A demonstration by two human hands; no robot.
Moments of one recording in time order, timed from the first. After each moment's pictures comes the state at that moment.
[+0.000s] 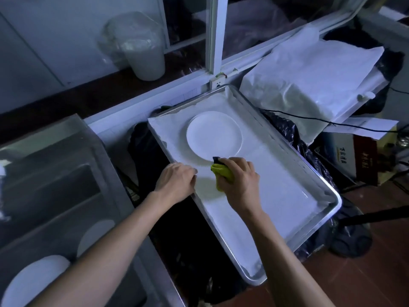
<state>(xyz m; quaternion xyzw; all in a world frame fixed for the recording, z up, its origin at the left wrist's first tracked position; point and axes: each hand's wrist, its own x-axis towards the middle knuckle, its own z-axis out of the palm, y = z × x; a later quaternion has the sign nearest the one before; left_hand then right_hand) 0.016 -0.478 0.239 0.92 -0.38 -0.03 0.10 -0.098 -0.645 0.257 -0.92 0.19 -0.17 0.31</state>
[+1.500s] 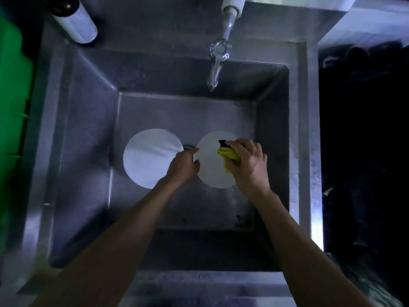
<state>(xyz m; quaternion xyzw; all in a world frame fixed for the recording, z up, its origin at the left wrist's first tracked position) -0.046 -0.011 0.016 0.86 0.17 -0.27 0.39 -0.016 -0.210 0.077 -0.95 -0.12 0.09 0.26</state>
